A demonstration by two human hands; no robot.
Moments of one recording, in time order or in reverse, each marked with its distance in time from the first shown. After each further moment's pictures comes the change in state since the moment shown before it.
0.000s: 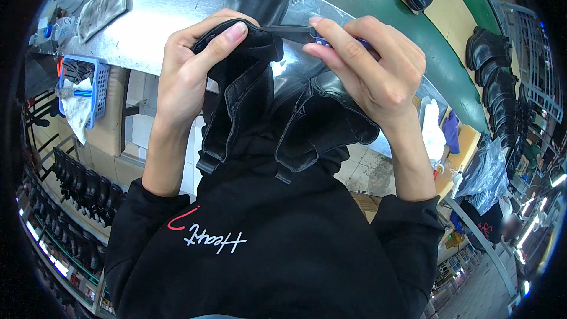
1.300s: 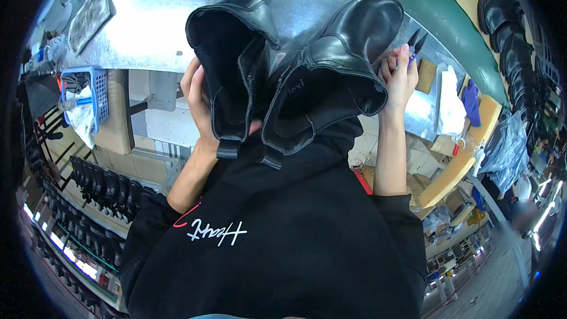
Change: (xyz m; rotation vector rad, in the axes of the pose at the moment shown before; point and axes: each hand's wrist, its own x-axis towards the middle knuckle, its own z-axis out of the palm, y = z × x) left_hand -0.091 -0.095 0.025 0.628 0.198 0.454; right_hand -0.182 -0.008 0.025 0.749 0.584 1.653
